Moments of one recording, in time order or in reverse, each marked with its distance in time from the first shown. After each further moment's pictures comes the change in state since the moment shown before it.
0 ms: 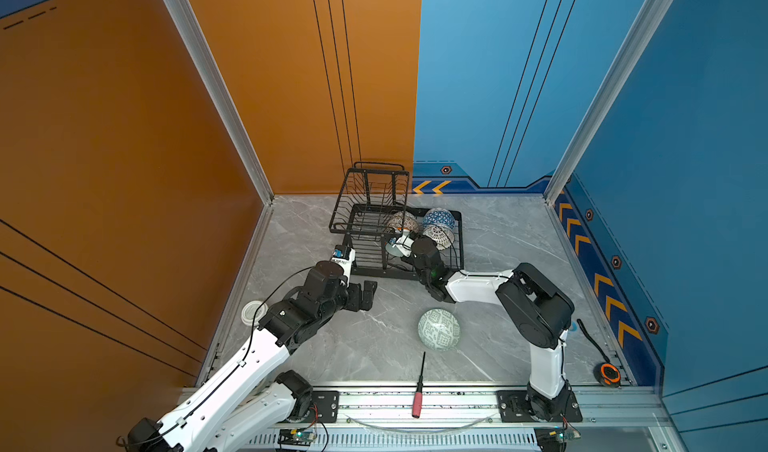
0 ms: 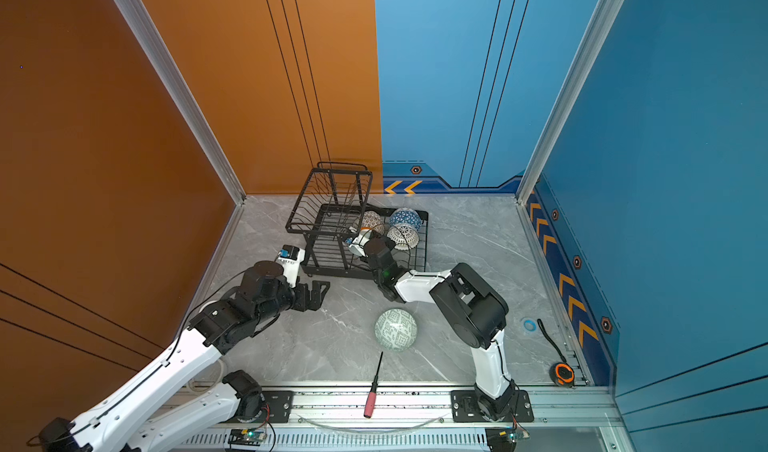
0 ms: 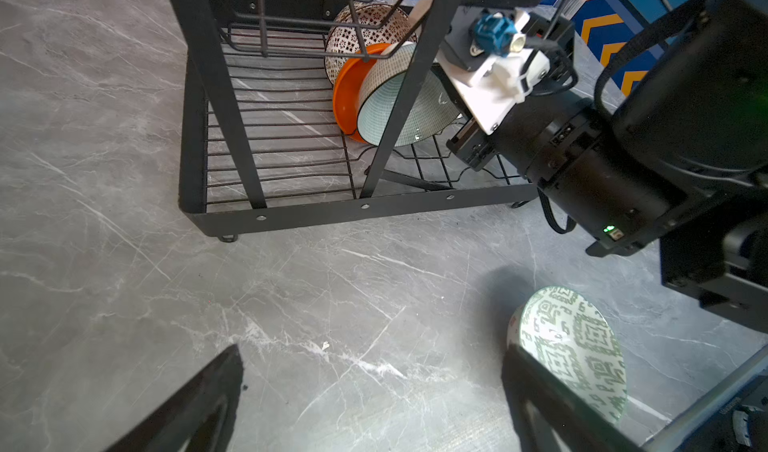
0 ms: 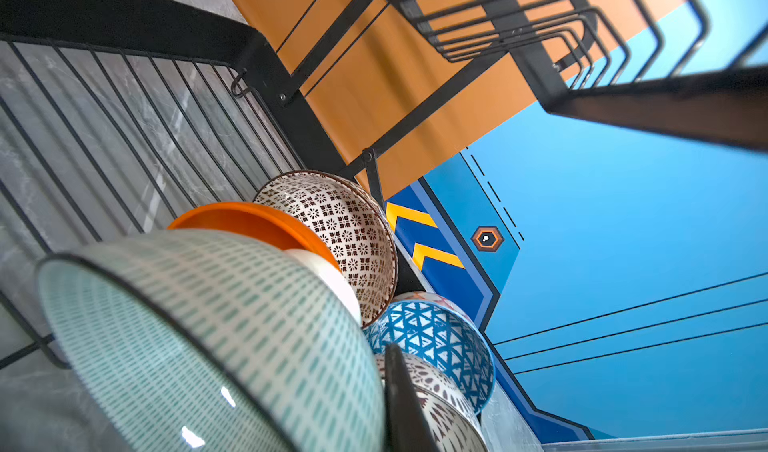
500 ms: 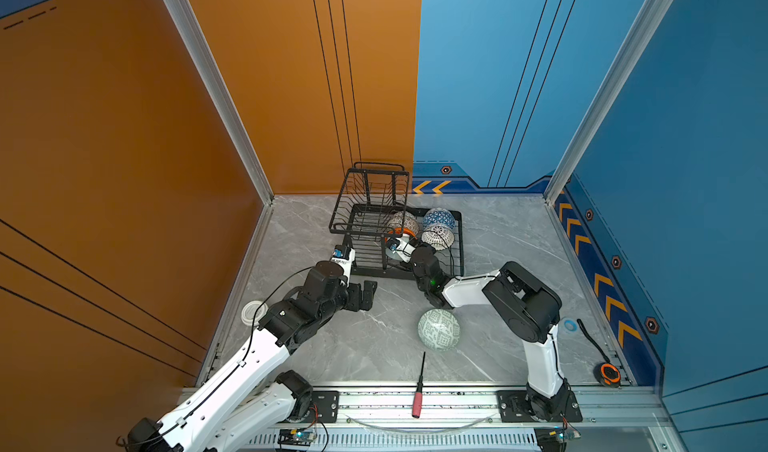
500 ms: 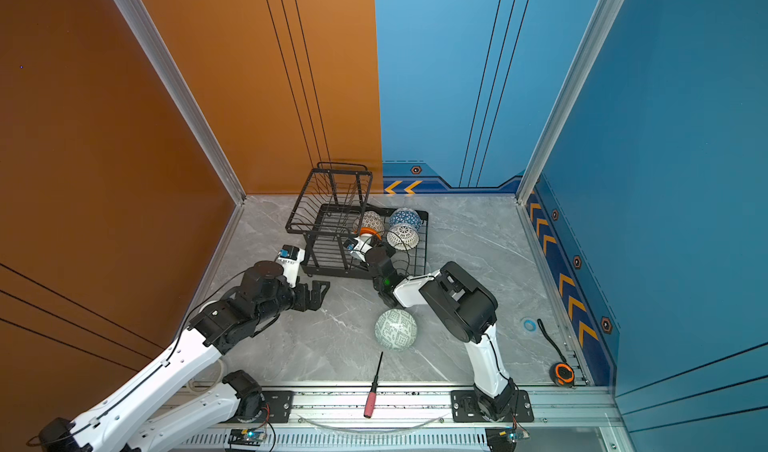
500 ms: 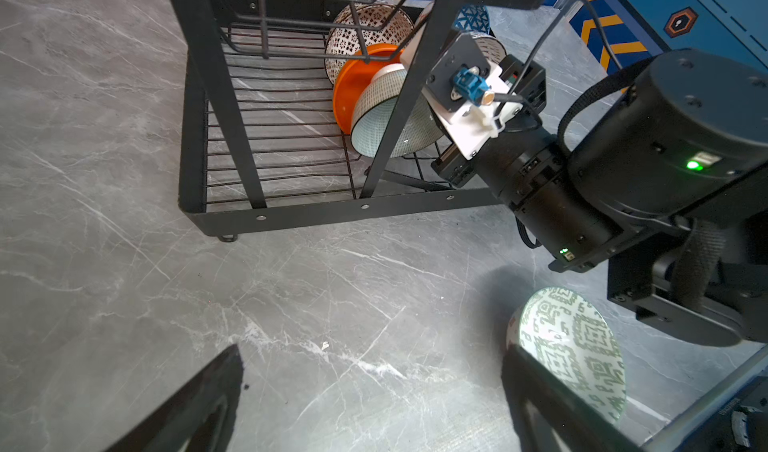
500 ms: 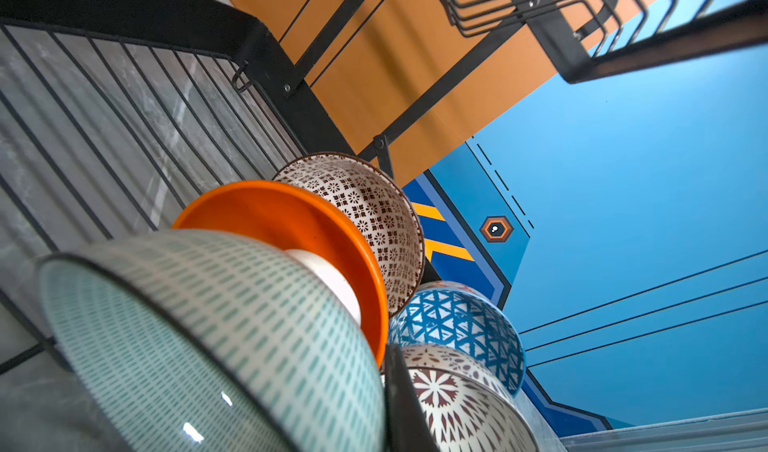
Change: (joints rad) left arm 0.000 0.000 0.000 0.000 0.000 0.000; right arm 0.008 0.072 -0.058 0.162 0.022 0.013
